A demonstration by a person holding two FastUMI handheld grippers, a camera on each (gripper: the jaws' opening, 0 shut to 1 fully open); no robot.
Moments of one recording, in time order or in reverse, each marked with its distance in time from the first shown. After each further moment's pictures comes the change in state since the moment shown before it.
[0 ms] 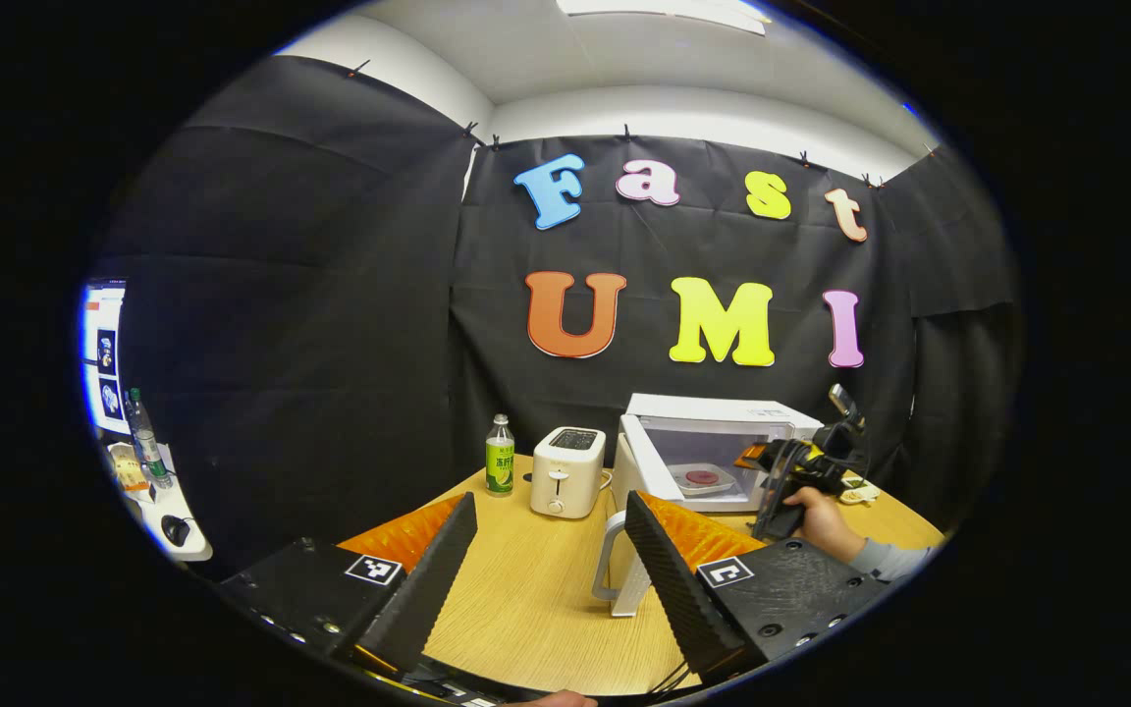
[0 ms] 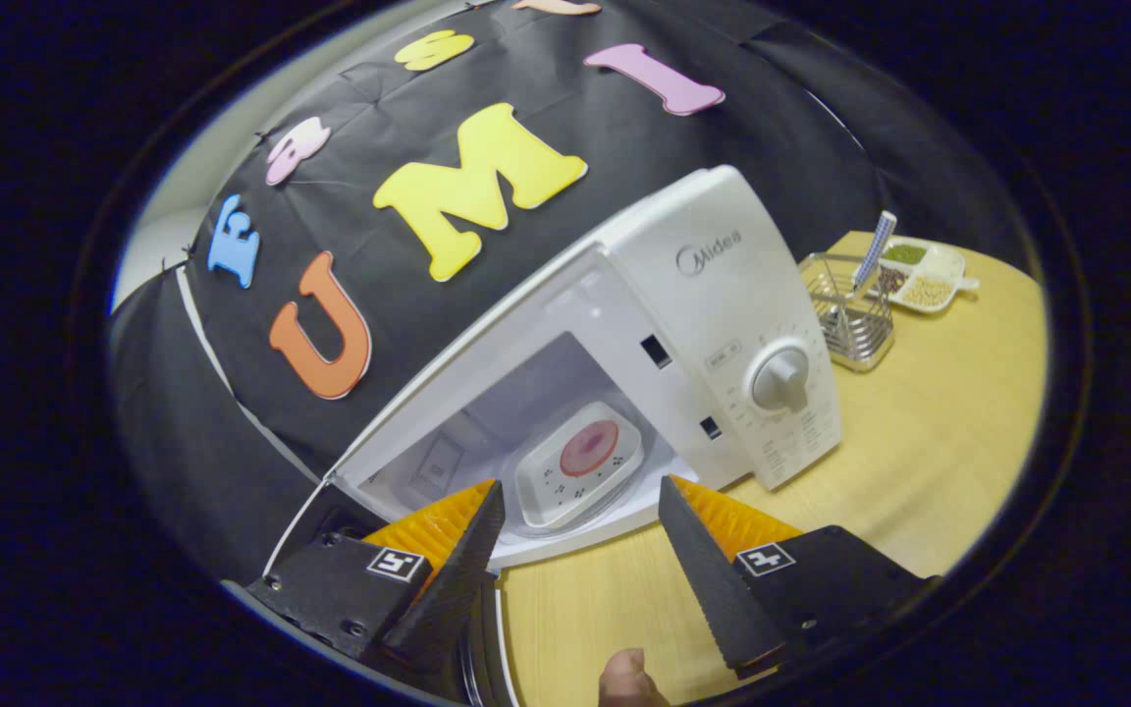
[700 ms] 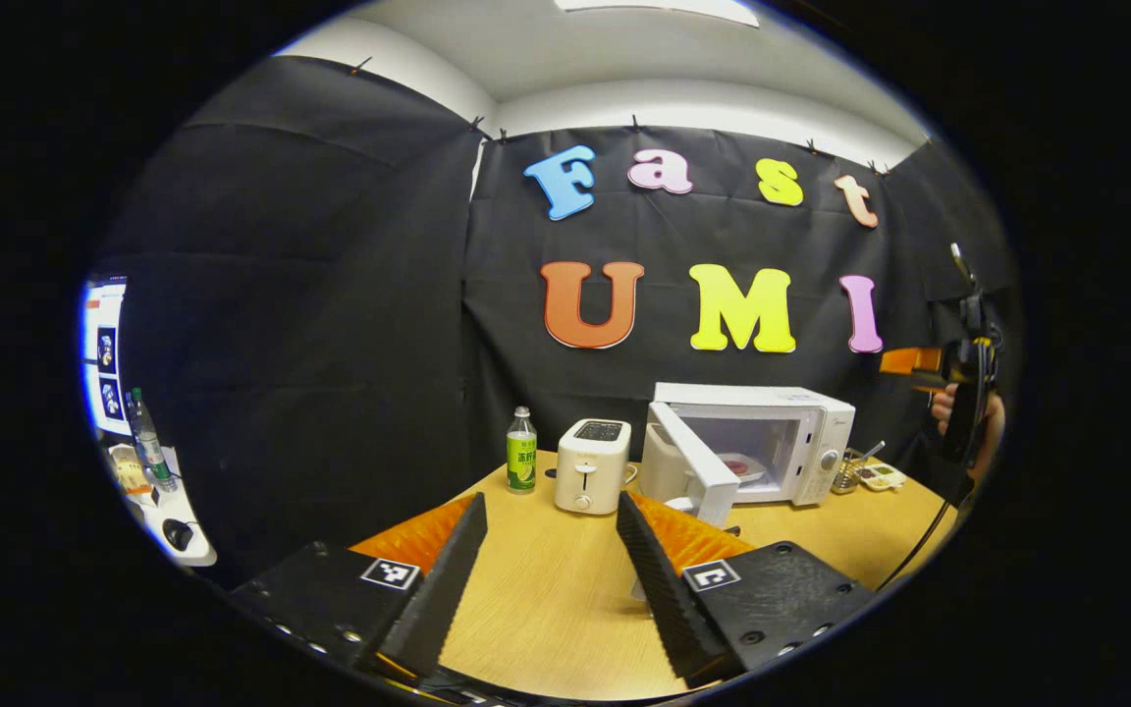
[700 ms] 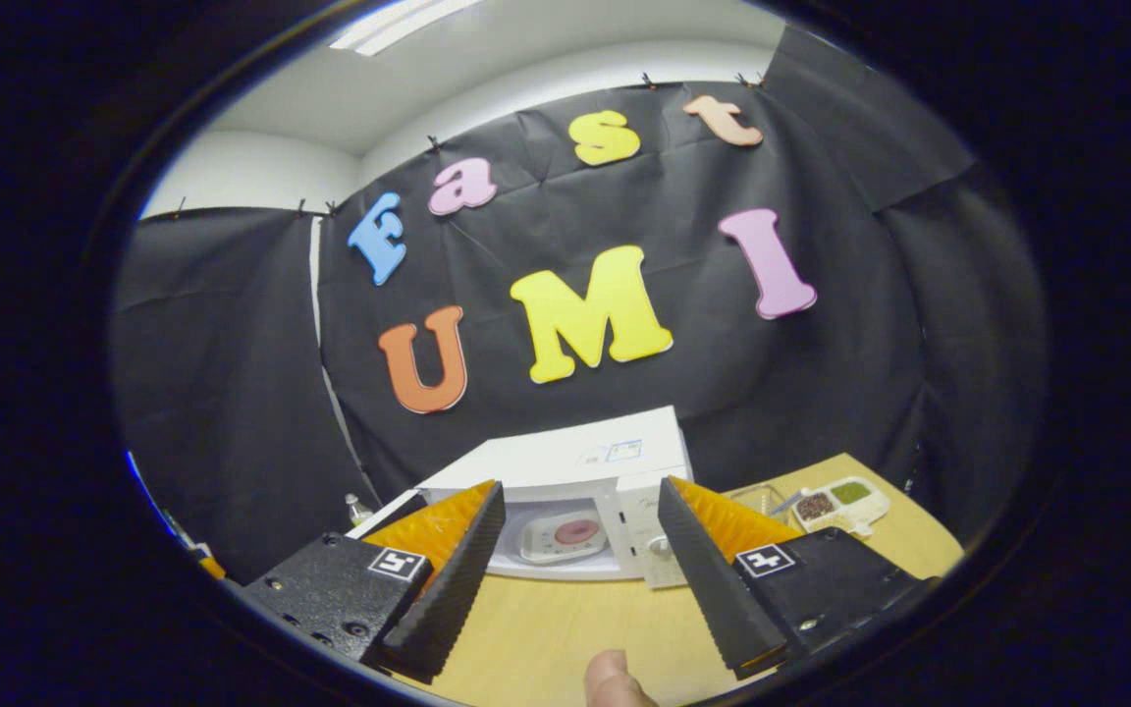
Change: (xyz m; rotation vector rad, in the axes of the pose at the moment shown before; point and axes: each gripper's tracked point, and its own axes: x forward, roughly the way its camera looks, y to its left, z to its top) left arm 0.029 0.026 -0.028 0.051 0.000 0.036; right arm -0.209 0.017 0.139 -0.424 -0.252 0.116
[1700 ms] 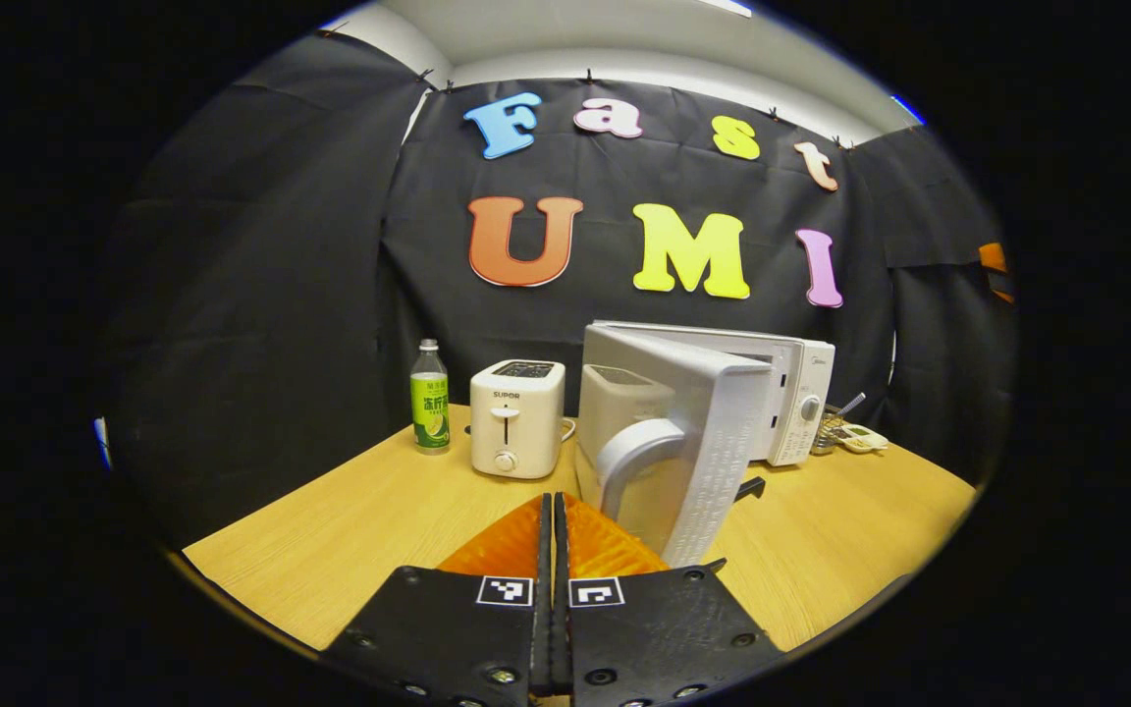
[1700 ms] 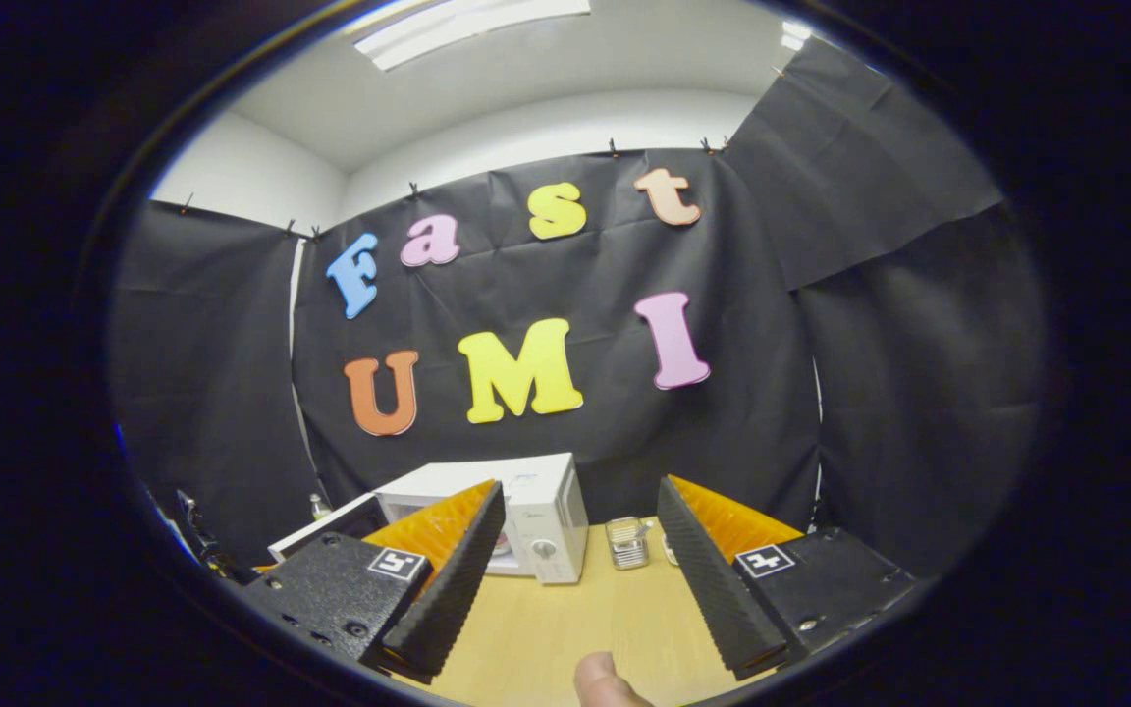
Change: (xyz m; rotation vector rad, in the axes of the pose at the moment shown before) left arm 0.096 -0.073 -0.092 -0.019 0.083 -0.203; right arm -0.196 -0.078 0.068 -0.086 -0.105 -0.161
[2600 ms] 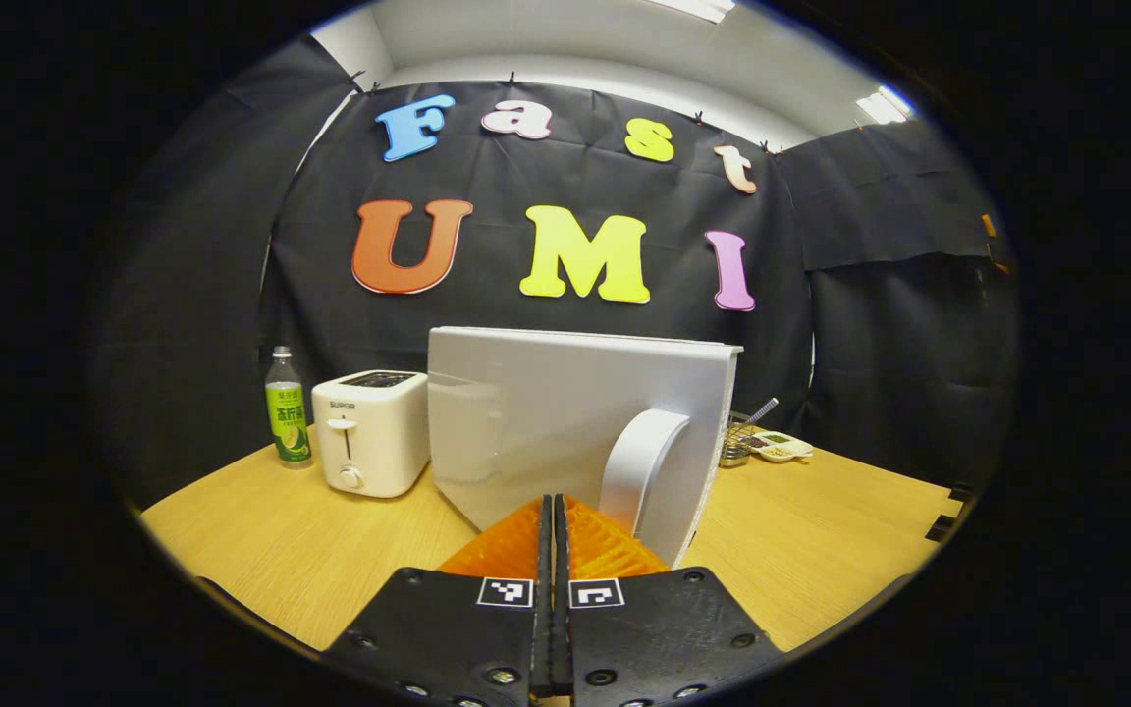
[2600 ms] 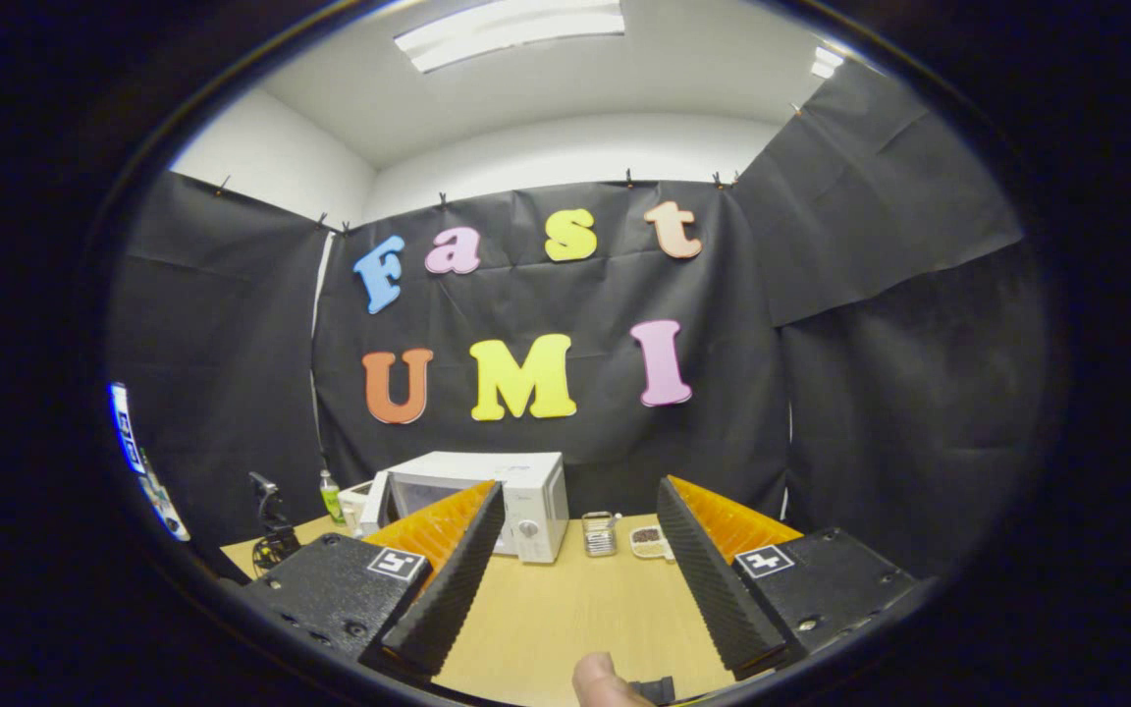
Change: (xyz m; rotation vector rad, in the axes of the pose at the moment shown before) left arm 0.057 -0.137 -0.009 0.010 -0.052 -0.284; right arm -0.117 -0.012 0.018 -0.089 -0.032 0.013
